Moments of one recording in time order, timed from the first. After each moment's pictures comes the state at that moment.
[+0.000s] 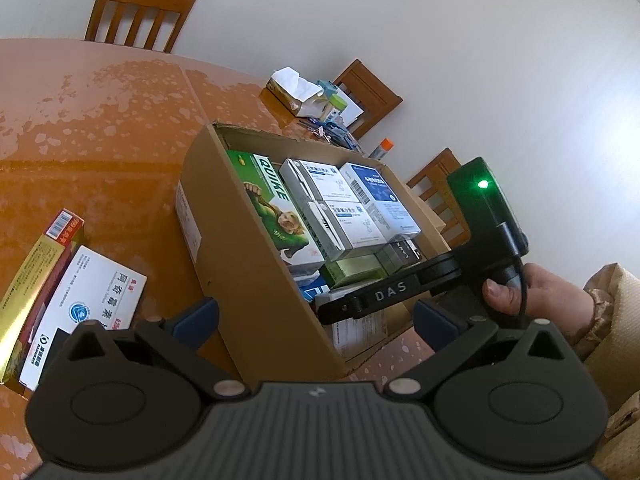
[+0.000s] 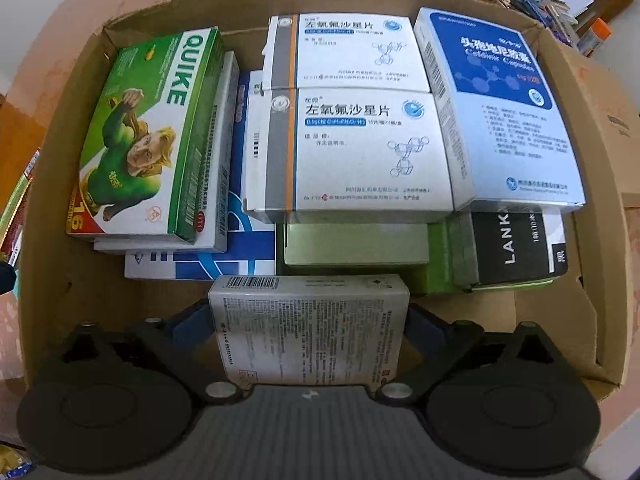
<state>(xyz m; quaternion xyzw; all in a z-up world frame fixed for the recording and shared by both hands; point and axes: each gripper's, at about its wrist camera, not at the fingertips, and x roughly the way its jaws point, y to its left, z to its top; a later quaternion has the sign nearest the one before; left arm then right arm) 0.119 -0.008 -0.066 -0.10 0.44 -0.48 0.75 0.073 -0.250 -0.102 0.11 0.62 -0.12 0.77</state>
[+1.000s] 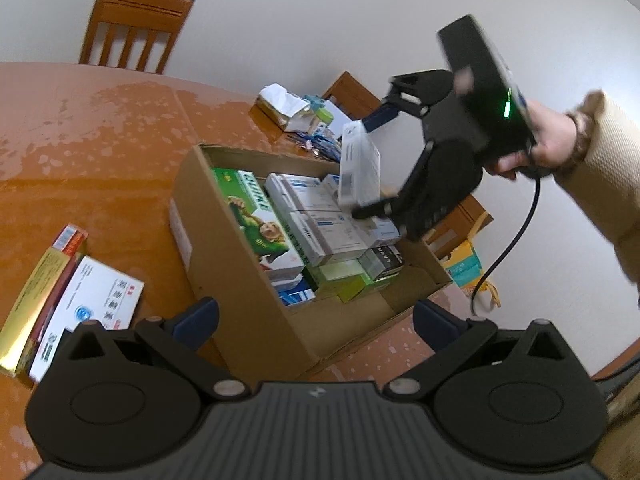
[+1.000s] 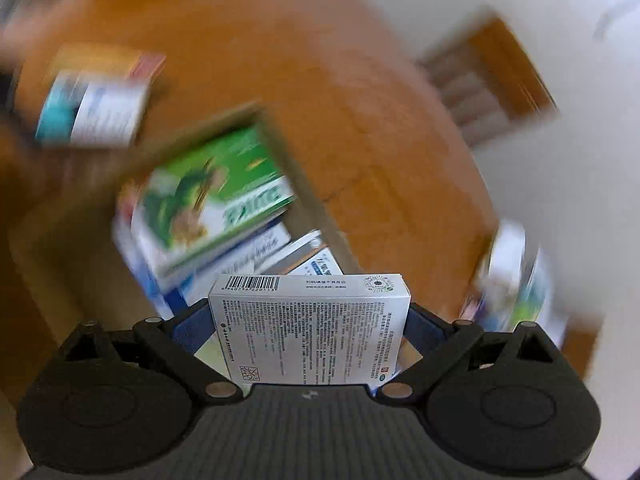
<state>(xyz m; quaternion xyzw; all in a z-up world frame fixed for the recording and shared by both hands) 0.102 0.007 -0.050 -0.10 0.42 -0.48 0.77 0.137 -0.217 -0.026 -0.47 0.54 0.13 0.69</state>
